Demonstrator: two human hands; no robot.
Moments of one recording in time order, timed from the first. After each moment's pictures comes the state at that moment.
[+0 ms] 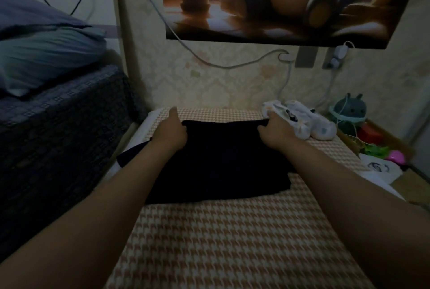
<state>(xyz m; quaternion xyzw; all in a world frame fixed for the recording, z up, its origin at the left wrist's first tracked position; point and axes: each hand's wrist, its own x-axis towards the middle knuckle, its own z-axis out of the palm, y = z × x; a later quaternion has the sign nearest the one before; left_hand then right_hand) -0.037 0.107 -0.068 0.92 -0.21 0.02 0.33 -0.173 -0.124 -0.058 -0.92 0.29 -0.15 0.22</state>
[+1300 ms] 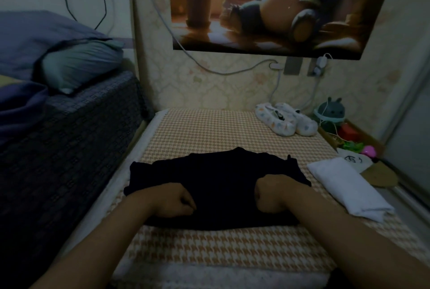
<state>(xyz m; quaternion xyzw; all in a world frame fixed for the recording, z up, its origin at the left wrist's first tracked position) -0.183 0.235 -0.116 0.85 -0.46 -0.25 0.09 -0.330 -0.016 -0.098 -0.97 0.12 0.19 0.00</state>
